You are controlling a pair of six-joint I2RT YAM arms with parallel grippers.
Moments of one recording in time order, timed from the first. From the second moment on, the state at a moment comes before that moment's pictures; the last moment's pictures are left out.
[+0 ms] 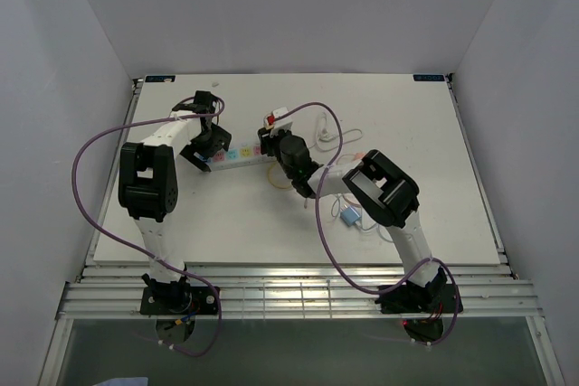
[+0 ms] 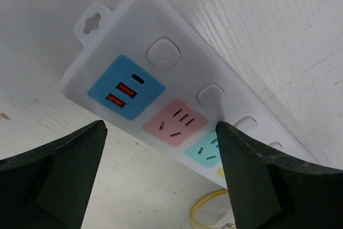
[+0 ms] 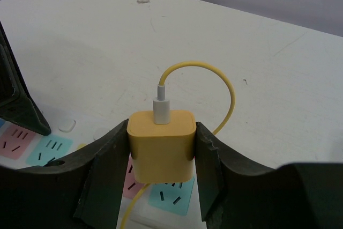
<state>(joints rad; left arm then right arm) -0.15 1.98 1.50 -0.83 -0.19 -1.07 0.85 2.19 1.25 0.92 0.36 0.02</state>
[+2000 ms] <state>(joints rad) -0.20 1.50 1.22 -0.76 -0.07 -0.91 0.76 1.82 1.19 0.08 0.41 0.15</state>
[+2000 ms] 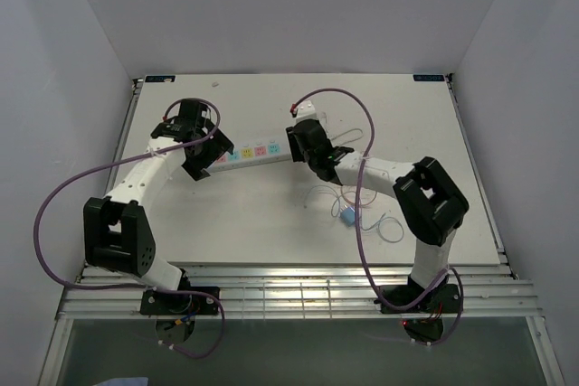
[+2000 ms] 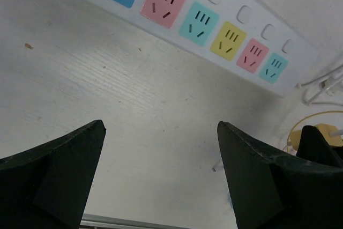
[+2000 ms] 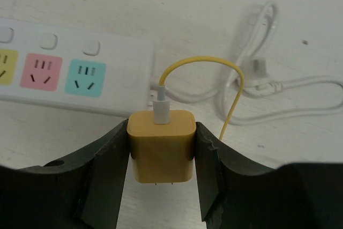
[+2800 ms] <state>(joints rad) -0.10 1.70 1.22 -0.71 -0.10 -0.89 0.81 2.09 1.24 0.72 0.35 0.15</state>
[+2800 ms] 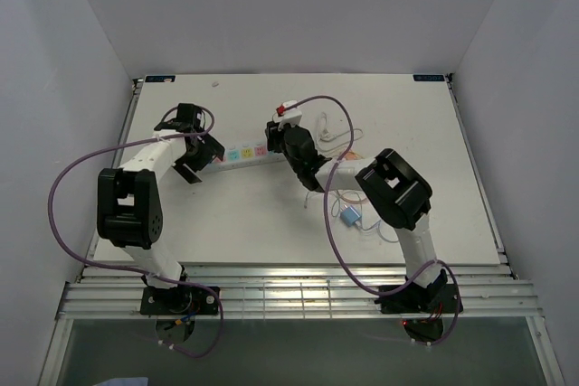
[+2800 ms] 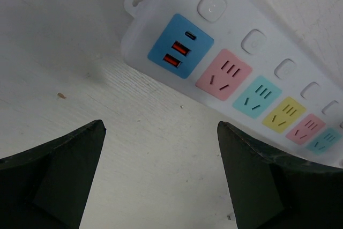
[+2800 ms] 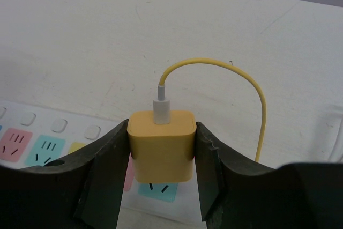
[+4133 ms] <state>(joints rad) -0.33 1.52 0.94 -0.09 0.41 -0.76 0.85 1.76 1.04 0.65 0.24 0.48</state>
